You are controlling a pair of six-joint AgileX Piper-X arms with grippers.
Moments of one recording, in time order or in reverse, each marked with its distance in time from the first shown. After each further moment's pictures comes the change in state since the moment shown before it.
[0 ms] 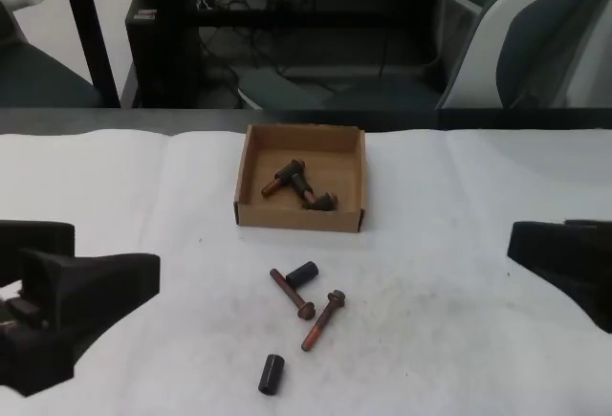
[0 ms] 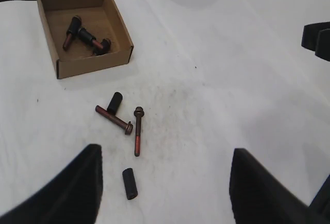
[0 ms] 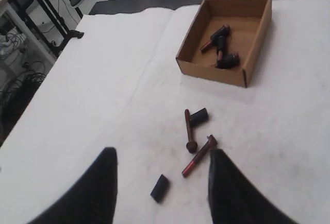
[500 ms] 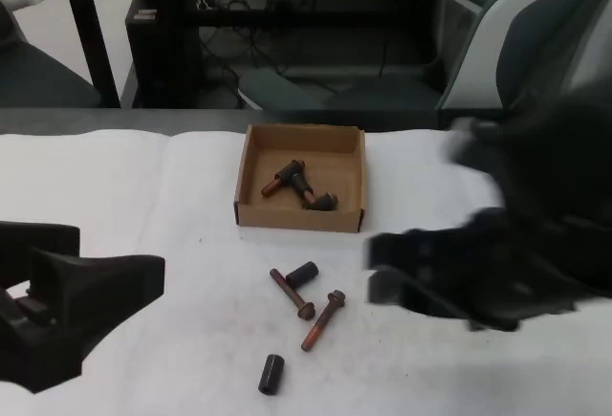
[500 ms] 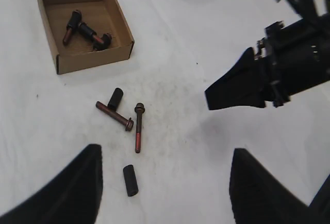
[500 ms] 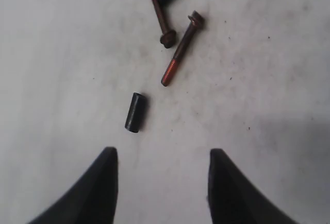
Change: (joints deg) left arm 0.0 0.6 0.0 -0.1 0.0 0.0; right arm 0.0 39.2 -18.0 10.9 -5.8 13.6
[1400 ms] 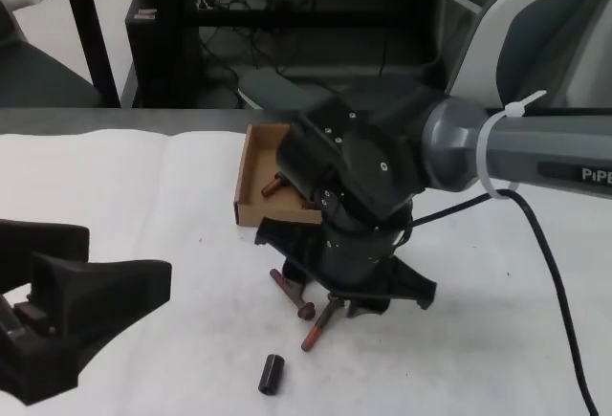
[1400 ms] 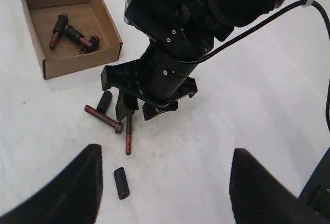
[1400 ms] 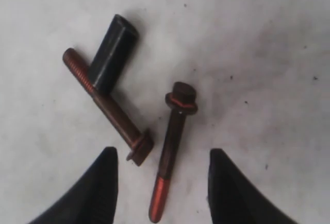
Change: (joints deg) left arm 0.0 0.0 0.0 -0.3 2.6 1.1; right arm -0.3 36.5 -27.6 10.9 6.3 17.7
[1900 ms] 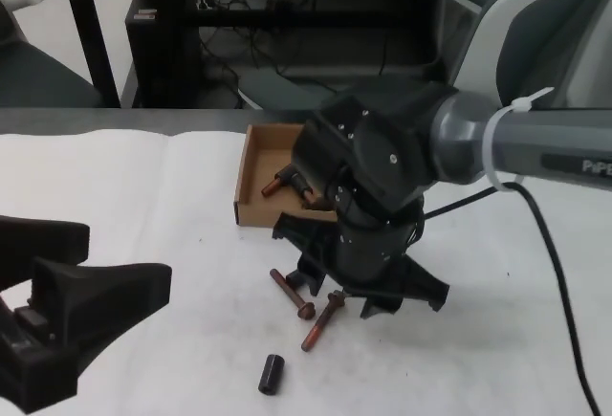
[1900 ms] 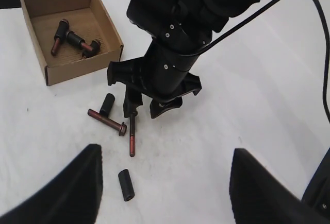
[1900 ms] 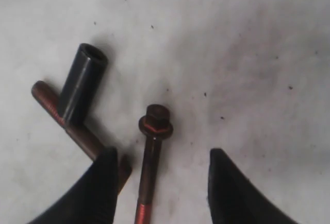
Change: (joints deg) left arm 0.0 0.0 0.0 0.0 0.0 2.4; right arm -1.8 1.5 -0.1 1.0 -0.8 2.5
